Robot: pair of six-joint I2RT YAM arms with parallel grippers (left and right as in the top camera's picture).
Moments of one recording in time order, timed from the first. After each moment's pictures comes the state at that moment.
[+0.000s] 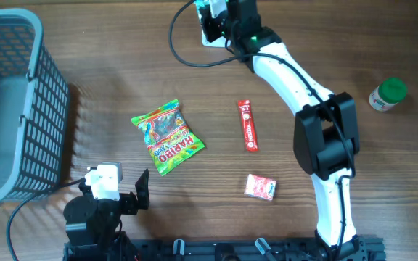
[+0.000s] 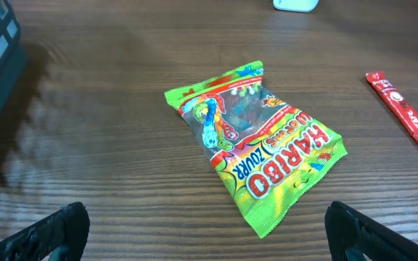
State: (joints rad) left arm 0.07 0.01 0.31 -0.83 0.19 -0.01; right arm 0.43 2.29 1.92 -0.10 -0.15 -0.11
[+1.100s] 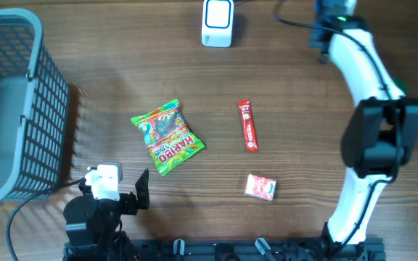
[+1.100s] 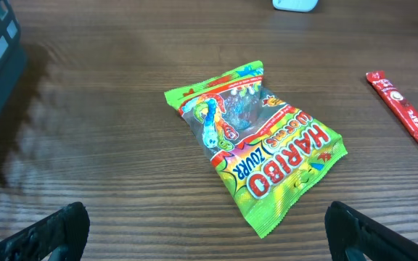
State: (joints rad) left arm 0.07 0.01 0.31 -0.83 0.19 0.00; right arm -0.01 2.18 1.82 -0.66 0.44 0.24
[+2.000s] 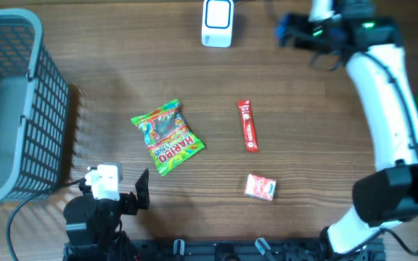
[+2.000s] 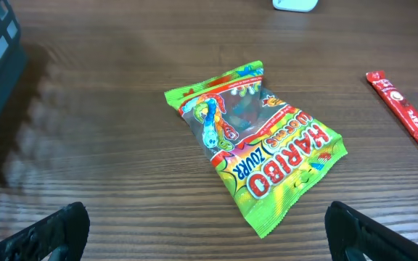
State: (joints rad) left arm 0.07 0.01 0.31 -0.83 0.19 0.00; right arm 0.16 1.82 1.81 -0.95 -0.21 0.21
